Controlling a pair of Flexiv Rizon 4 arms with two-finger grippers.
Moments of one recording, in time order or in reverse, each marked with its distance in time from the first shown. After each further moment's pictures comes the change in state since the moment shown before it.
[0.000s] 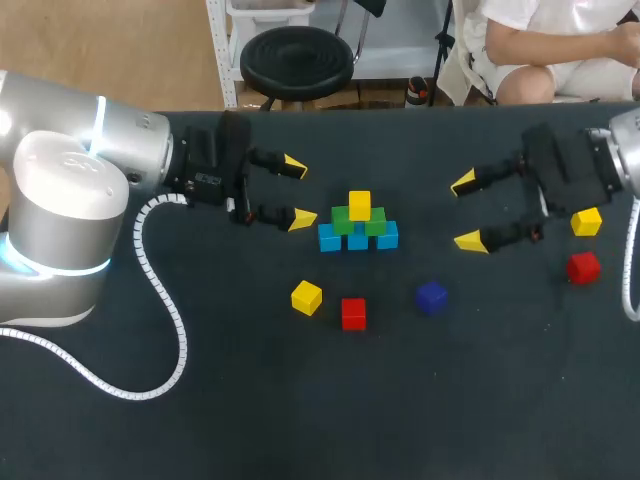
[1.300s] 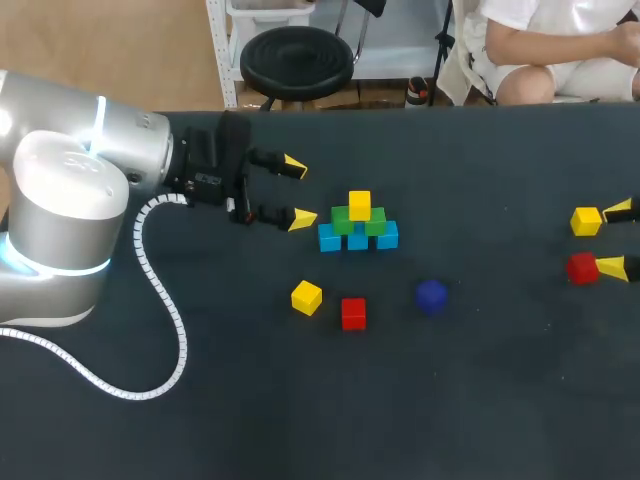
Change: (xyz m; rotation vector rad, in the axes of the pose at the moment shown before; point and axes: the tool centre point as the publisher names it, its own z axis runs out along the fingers) left arm 0.000 0.000 0.000 0.000 0.000 0.000; right arm 0.123 0.005 -0.143 0.230 -0.010 0.195
